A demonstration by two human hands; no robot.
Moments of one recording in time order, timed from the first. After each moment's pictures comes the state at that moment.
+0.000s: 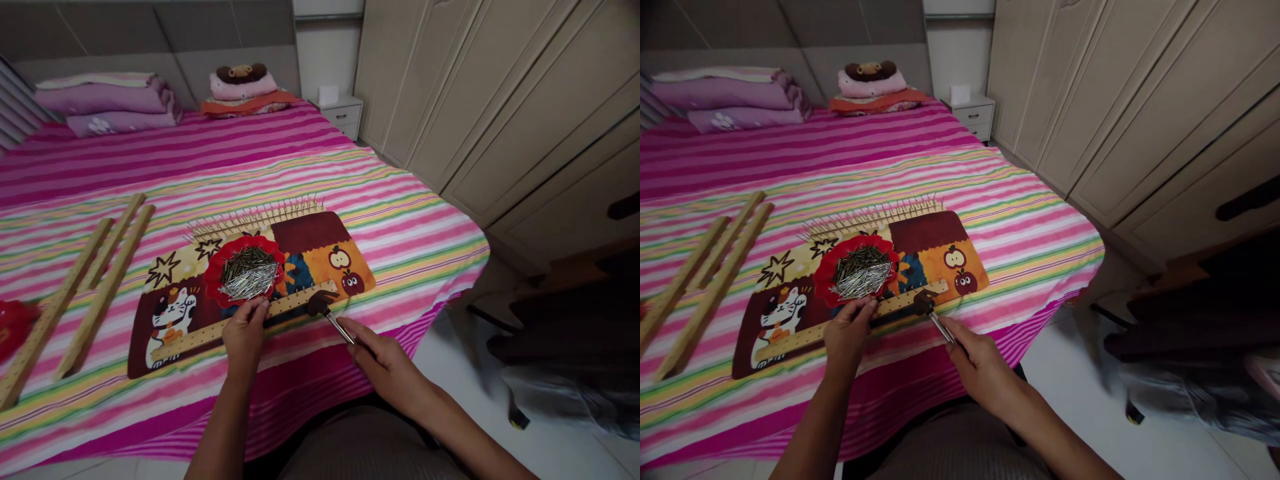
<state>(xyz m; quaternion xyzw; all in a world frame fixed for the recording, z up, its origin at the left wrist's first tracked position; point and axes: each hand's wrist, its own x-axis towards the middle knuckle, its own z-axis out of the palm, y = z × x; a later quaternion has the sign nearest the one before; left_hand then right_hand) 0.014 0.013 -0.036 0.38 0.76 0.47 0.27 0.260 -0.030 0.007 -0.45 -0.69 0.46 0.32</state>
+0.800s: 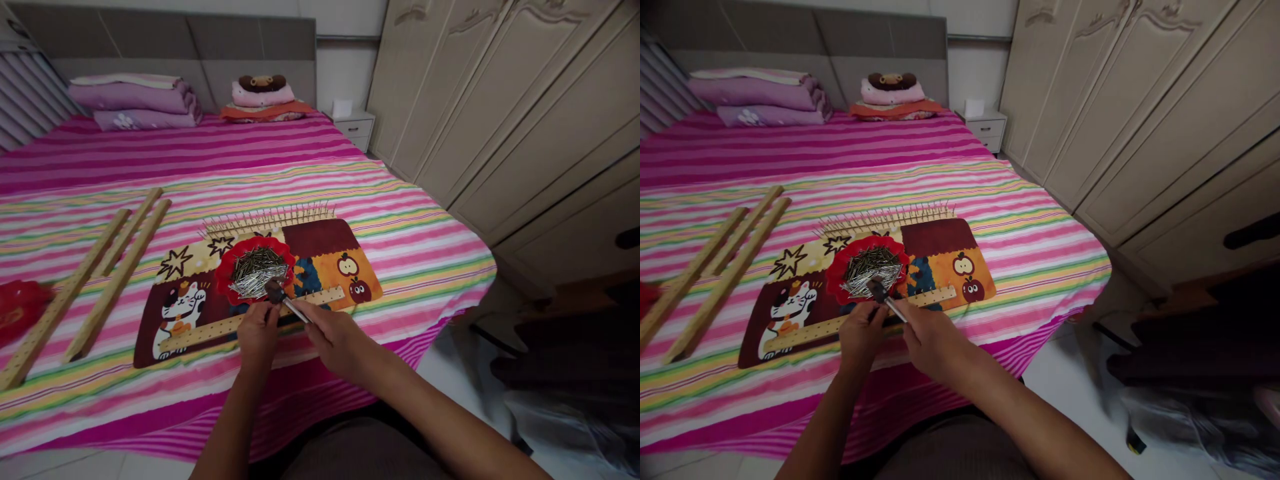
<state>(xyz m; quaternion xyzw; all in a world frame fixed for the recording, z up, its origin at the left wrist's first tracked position) 0.015 0.011 -0.041 0.54 0.75 0.38 0.09 0.193 0.013 0.046 -0.36 -0.80 0.40 0.27</state>
